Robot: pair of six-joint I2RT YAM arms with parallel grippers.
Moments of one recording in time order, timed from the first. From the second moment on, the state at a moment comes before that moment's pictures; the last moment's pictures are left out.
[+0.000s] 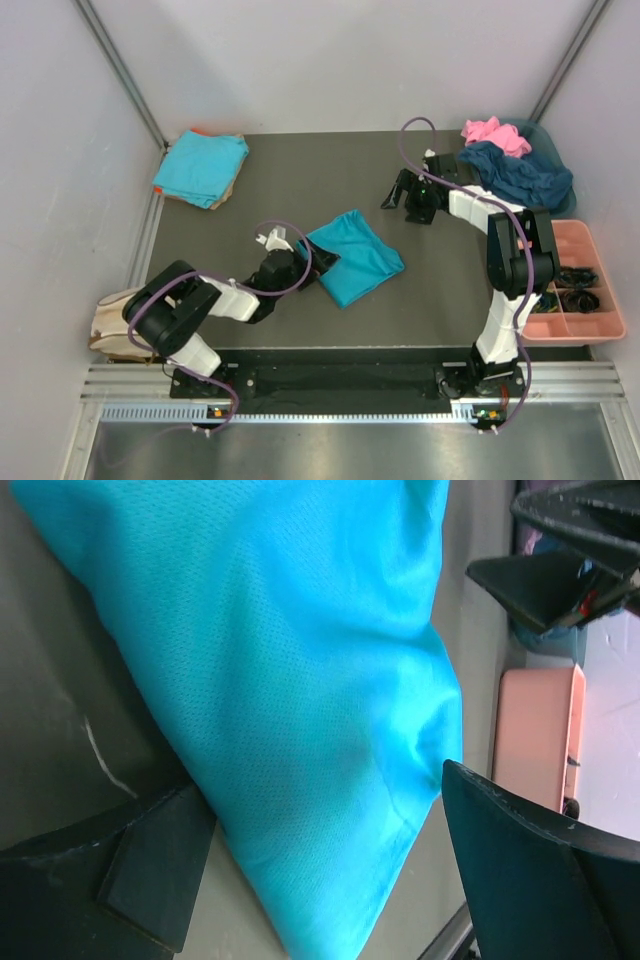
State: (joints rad) left arm -0.67 1.59 0.39 0.78 -0.05 -1.15; right arm 0.20 1.90 1.27 -0.25 -0.33 0.57
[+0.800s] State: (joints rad) left arm -0.73 1.80 0.42 0.98 -0.03 -1.25; right arm 0.20 1.90 1.25 -0.24 -0.32 0.58
